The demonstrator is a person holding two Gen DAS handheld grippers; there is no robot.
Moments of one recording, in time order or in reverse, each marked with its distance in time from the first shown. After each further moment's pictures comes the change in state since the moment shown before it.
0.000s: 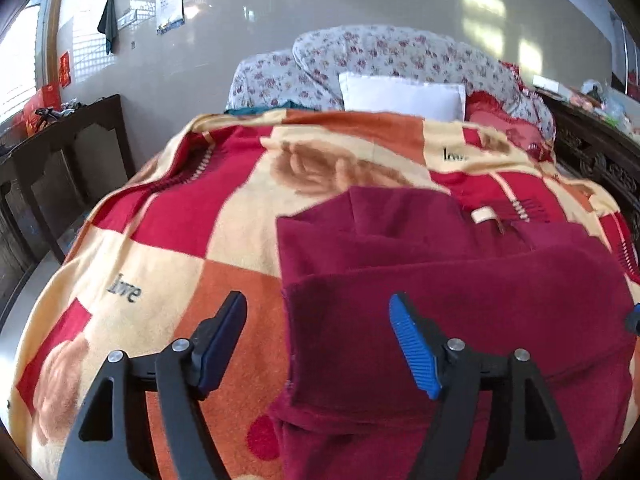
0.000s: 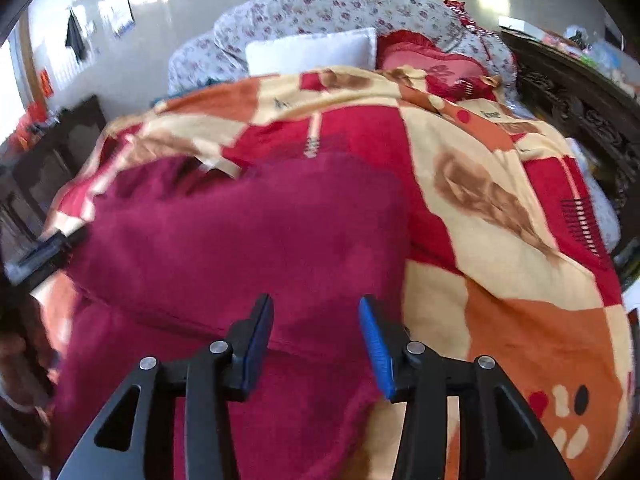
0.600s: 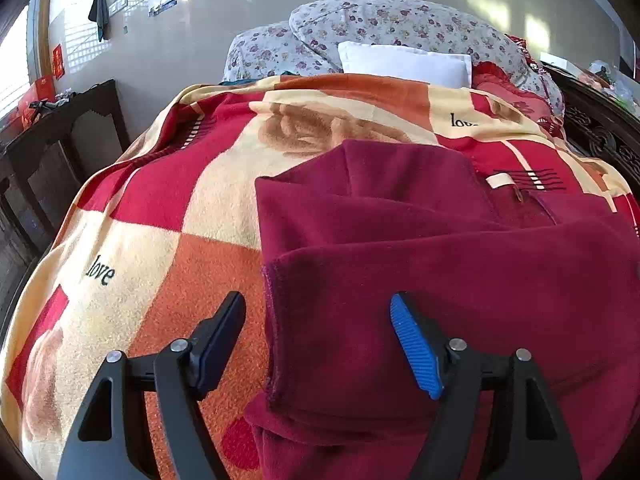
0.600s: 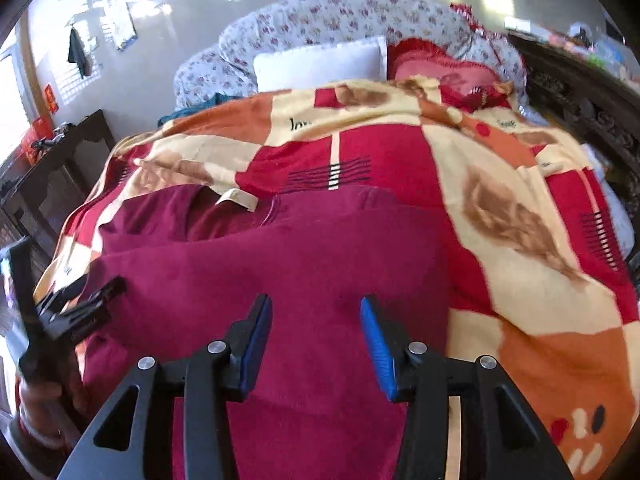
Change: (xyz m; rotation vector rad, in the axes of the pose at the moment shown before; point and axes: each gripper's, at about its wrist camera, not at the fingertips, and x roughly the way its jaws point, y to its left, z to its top) left arm 0.028 -0.008 -0.012 0.011 0.074 0.022; right arm 0.018 0.019 0.038 0.038 -0.028 0.063
